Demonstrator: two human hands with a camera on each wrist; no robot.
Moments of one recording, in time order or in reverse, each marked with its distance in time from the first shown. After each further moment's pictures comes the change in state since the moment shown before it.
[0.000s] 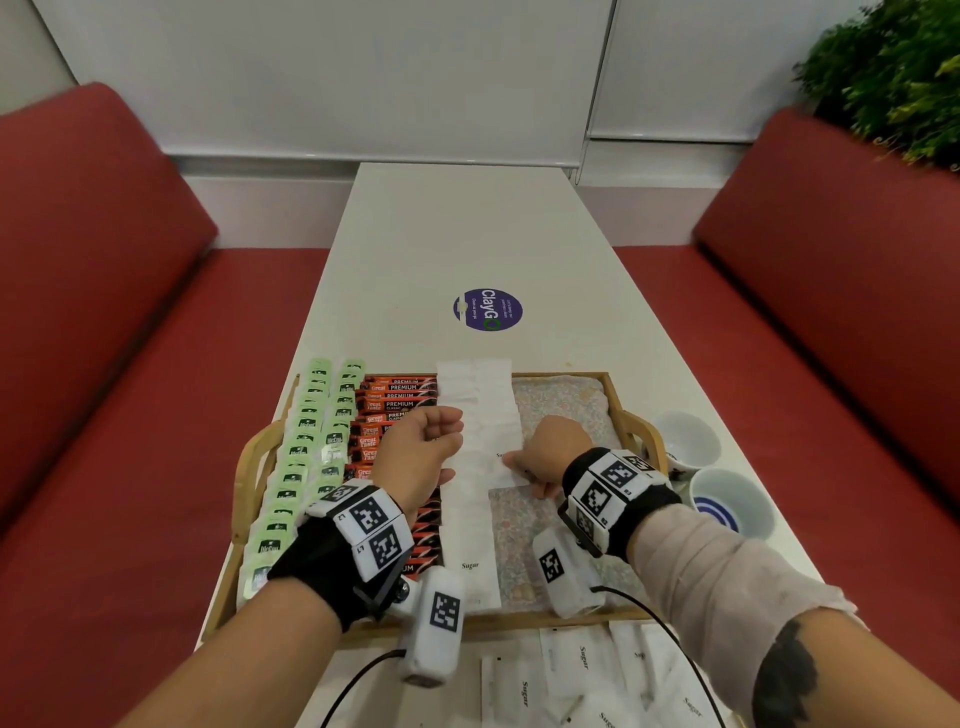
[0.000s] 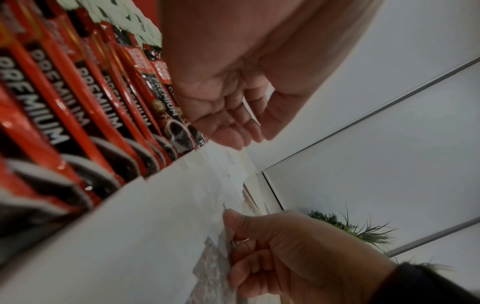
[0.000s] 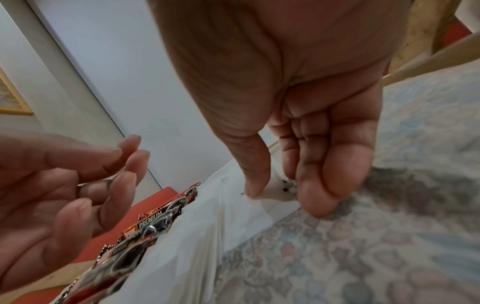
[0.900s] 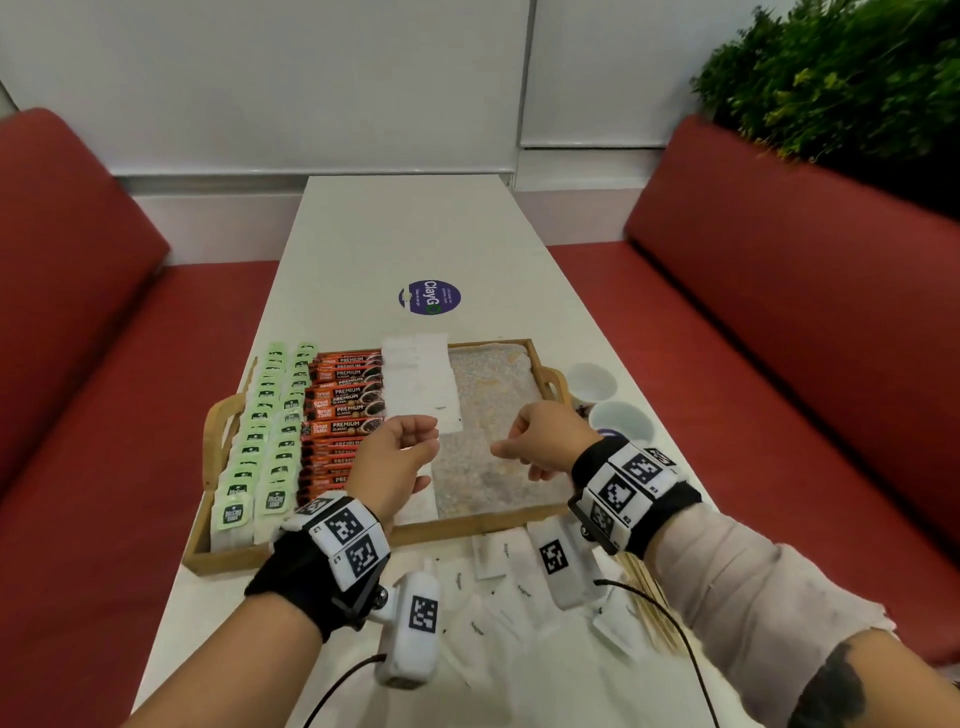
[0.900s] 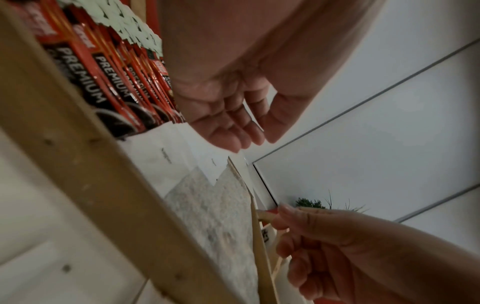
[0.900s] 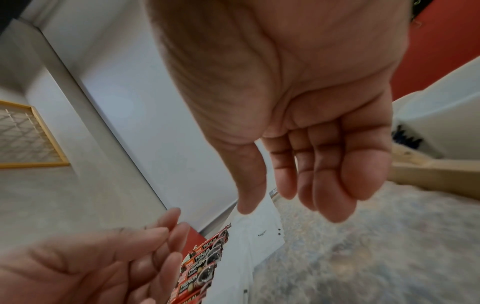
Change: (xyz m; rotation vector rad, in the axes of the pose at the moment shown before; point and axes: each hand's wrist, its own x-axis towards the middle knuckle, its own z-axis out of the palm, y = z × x) left_hand -0.089 -0.008 0.029 0.026 -0.049 0.023; right_hand -0.127 0.056 -0.022 0.123 0.059 -0.117
